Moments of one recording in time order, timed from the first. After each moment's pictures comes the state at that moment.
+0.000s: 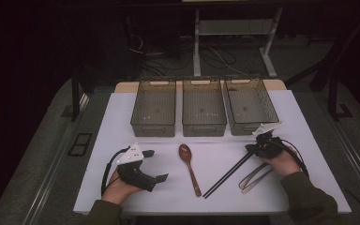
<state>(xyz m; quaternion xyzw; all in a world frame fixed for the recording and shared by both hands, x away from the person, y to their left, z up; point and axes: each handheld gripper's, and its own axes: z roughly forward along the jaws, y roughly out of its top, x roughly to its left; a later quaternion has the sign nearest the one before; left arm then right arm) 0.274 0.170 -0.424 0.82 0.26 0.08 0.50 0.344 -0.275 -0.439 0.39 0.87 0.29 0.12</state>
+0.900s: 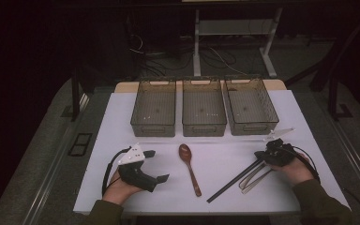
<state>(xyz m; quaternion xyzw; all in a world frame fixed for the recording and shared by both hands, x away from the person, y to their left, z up) 0.273 0.167 -0.424 0.82 0.26 0.08 0.50 0.320 -0.298 -0.437 0.39 0.87 0.28 0.11</state>
